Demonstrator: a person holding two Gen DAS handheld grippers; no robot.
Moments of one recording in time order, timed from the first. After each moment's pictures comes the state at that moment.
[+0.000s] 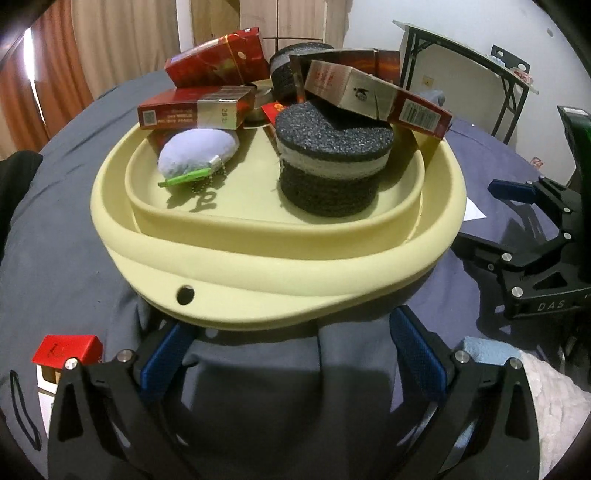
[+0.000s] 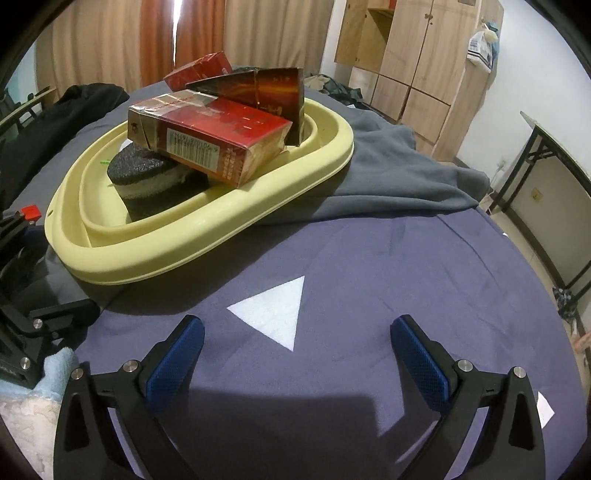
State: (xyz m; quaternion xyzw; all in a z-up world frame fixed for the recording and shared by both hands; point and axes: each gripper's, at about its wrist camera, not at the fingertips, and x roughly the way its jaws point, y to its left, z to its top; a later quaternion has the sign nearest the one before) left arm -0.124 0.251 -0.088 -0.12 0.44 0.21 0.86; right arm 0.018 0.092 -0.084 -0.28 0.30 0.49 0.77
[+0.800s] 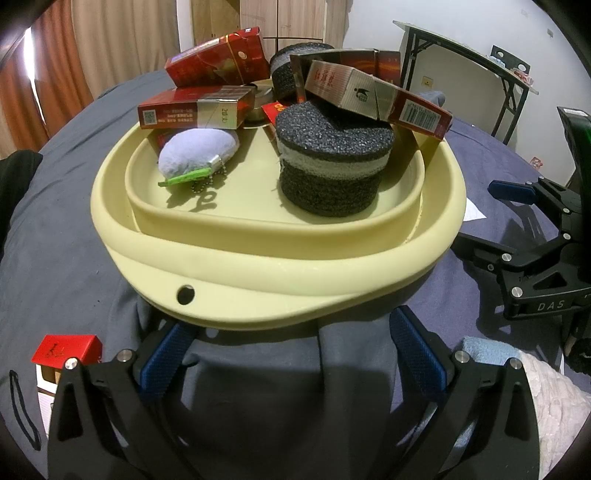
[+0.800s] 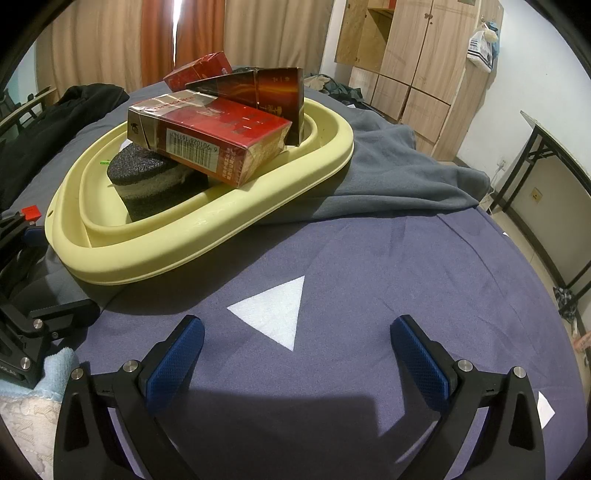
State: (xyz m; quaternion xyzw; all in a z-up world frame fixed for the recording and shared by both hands) left arm -0.125 0.249 -0.088 -0.12 0.44 0.21 0.87; right arm 0.022 0.094 -0.086 -0.28 0.30 0.49 0.77
